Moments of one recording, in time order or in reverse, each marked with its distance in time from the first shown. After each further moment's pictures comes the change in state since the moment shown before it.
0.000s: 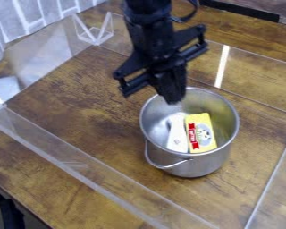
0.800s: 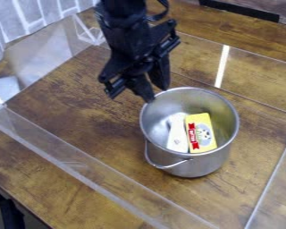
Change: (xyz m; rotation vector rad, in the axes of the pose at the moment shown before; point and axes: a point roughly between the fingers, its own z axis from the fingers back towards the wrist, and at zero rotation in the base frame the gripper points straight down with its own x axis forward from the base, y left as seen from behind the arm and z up) arm 0.001 0.006 -0.011 -0.011 -0.056 0.145
